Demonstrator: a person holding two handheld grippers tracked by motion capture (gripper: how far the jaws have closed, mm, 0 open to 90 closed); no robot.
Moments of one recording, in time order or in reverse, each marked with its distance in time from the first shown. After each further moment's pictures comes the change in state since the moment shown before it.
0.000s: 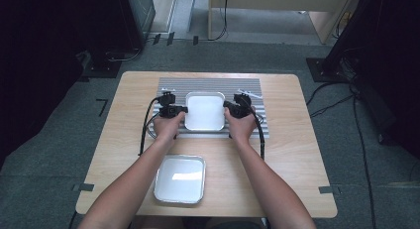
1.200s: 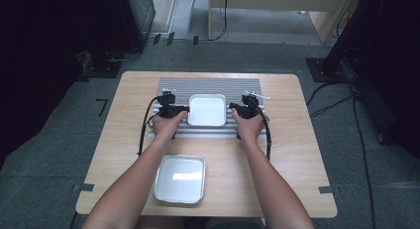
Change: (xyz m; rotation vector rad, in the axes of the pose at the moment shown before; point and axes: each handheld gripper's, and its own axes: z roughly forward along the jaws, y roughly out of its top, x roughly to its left) left arm 0.004 -0.004 0.001 0.003 0.020 0.026; right arm -0.032 0.001 0.000 0.048 0.020 0.023
